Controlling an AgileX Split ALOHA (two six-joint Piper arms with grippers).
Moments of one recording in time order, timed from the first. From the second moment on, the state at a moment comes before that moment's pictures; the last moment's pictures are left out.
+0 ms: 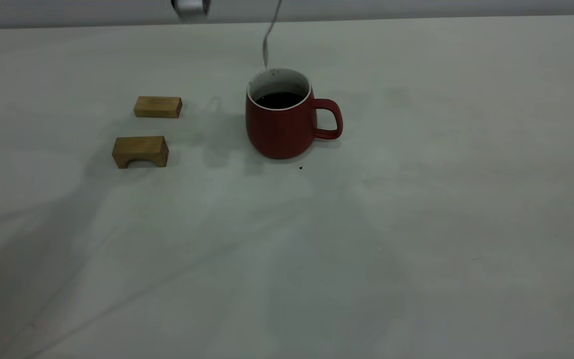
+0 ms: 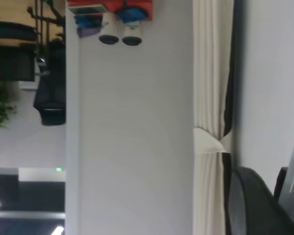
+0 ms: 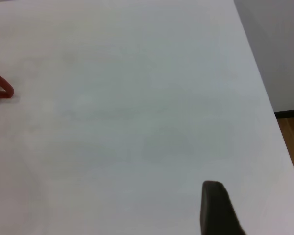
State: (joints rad) left arm -0.25 2.35 -1.70 -1.41 1.02 -1.07; right arm 0.06 0.02 -0.47 -0.11 1.13 0.15
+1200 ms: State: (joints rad) left arm -0.24 2.53 -1.70 -1.55 0.89 -0.82; right arm 0.06 0.02 -0.47 -0.11 1.13 0.15
